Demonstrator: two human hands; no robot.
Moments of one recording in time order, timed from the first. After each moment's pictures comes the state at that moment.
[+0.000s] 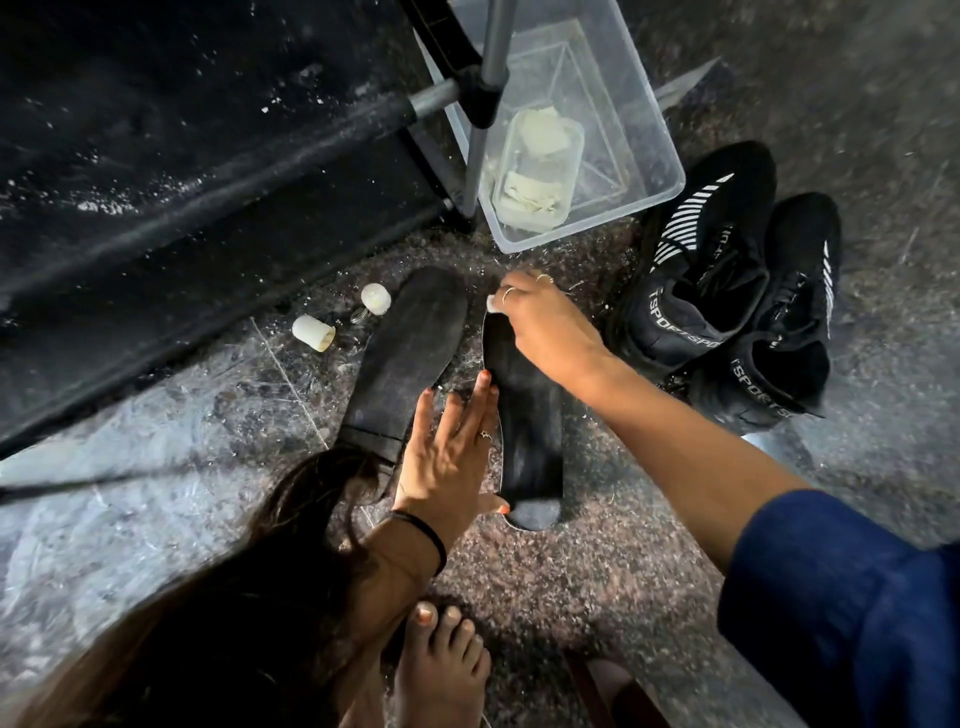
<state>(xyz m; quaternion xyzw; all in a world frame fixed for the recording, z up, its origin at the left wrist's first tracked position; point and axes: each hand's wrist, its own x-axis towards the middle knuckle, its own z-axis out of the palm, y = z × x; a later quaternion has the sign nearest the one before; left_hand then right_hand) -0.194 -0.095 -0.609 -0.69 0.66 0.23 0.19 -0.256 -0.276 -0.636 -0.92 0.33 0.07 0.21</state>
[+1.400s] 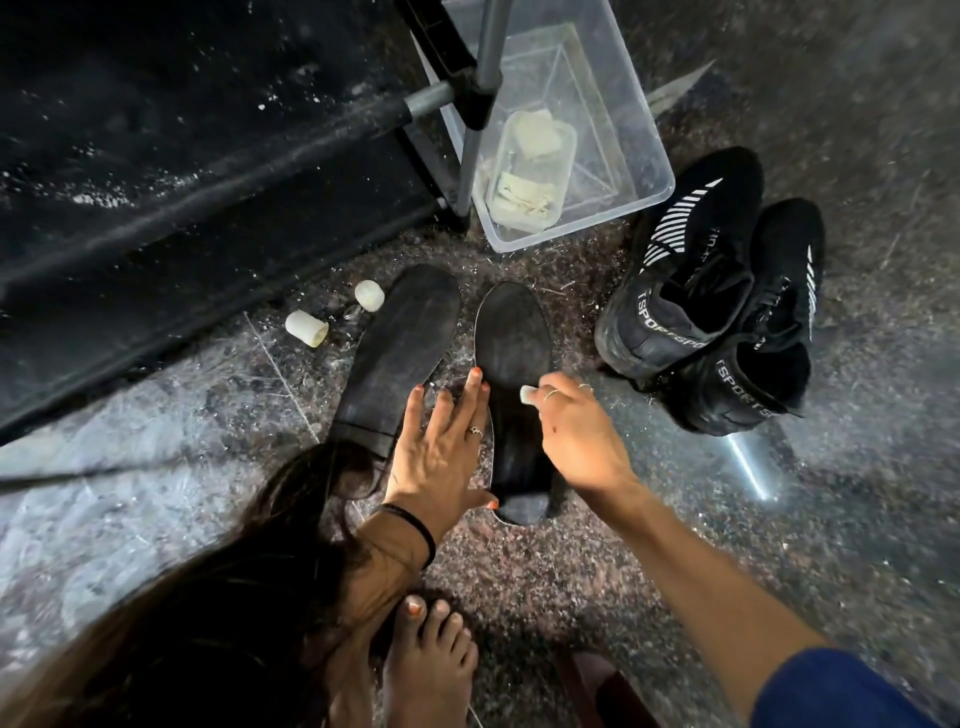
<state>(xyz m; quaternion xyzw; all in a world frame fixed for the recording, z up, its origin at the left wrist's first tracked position) -0.194 -0.094 -0.611 -0.69 0.65 0.23 0.19 -0.331 -0.192 -0.621 -0.83 0.46 0.10 0.30</state>
